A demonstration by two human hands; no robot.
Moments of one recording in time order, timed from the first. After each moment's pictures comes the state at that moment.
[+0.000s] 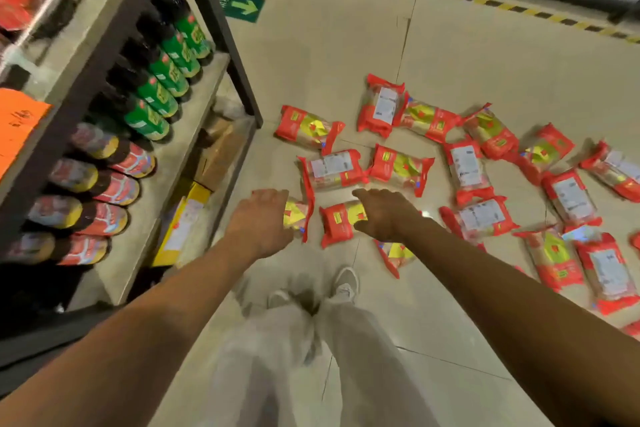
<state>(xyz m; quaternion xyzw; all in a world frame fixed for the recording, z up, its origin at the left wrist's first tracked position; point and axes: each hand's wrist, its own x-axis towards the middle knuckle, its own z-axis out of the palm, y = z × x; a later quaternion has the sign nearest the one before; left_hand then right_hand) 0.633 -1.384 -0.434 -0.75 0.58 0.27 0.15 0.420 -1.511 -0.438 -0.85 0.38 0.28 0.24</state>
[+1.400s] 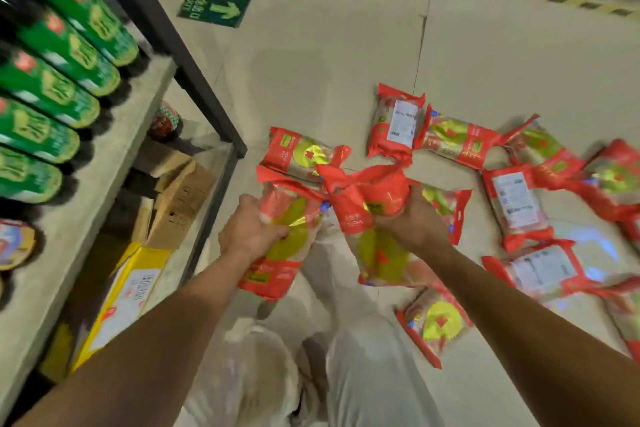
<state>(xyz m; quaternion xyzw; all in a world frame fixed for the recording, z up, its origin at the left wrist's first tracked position) 0.705 -1.547 -0.694 -0.89 0.29 0.34 -0.12 0.444 -1.672 -0.671 -0.66 0.64 -0.01 0.40</state>
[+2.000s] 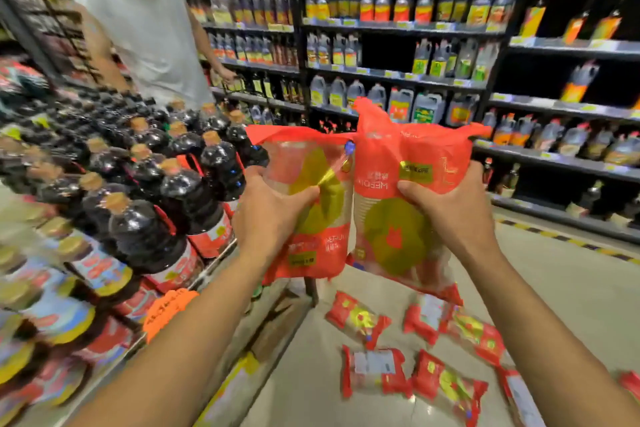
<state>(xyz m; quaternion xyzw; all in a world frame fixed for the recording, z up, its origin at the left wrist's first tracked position) 0.692 -1.503 -0.010 -0.86 0.23 0.03 -0.46 0.492 -1.649 -0.012 -0.69 0.47 -0.37 0.40</state>
